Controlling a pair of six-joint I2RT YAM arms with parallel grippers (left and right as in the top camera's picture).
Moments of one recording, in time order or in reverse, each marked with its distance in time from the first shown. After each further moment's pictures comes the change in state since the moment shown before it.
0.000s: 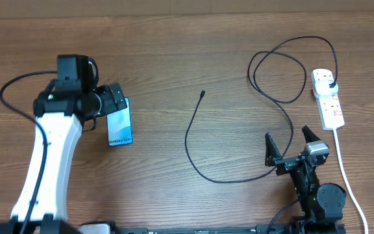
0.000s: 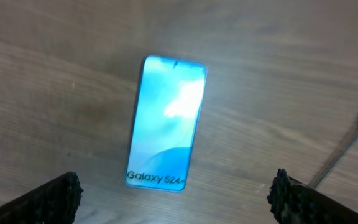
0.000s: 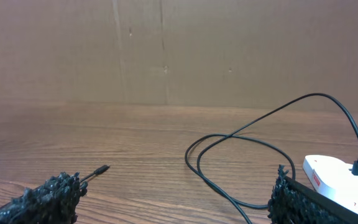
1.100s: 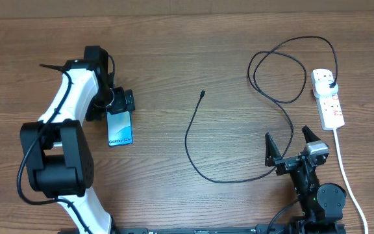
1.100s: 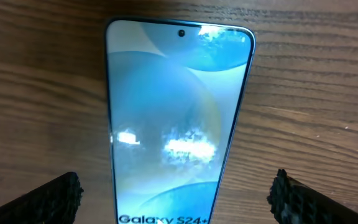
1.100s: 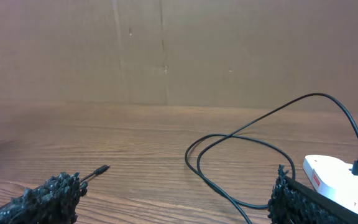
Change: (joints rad) left arm -0.007 0.503 0.207 -0.106 0.031 0.118; right arm 0.000 0.000 0.000 0.000 0.000 0.000
